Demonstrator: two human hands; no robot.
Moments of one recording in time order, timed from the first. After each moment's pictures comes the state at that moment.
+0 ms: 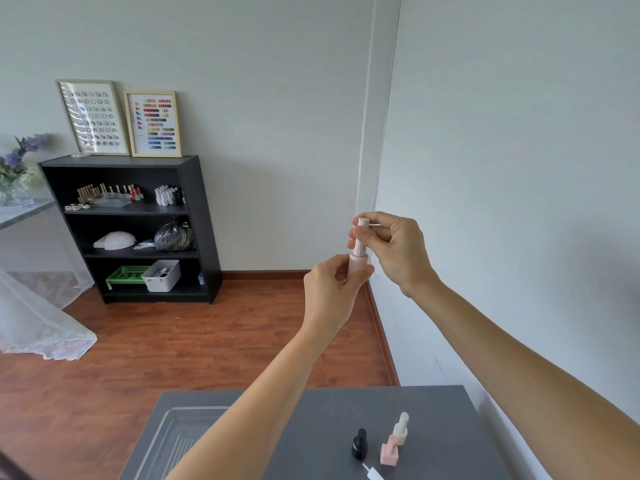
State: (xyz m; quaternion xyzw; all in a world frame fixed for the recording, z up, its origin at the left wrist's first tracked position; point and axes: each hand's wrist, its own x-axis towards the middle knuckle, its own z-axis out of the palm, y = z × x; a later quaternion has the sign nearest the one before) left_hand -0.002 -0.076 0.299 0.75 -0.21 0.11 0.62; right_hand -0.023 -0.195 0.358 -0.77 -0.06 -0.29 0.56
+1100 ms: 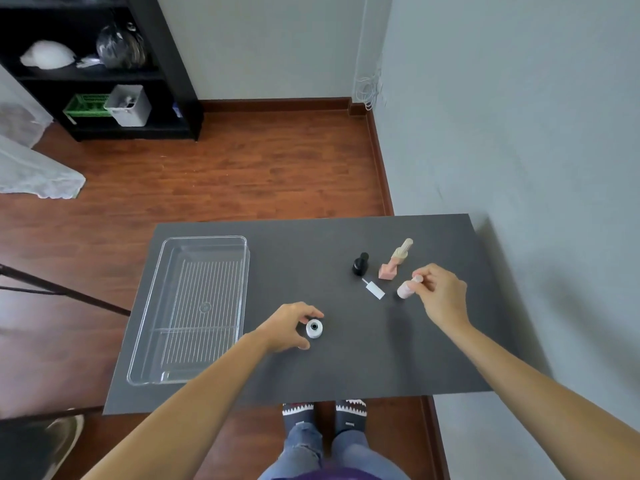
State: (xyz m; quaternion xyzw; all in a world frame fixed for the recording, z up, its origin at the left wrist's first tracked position) left_hand -0.089 0.061 -0.017 0.83 -0.24 -0.41 0.29; right_hand -0.177 -0.237 0.032 -0.86 0.30 -0.06 0.41
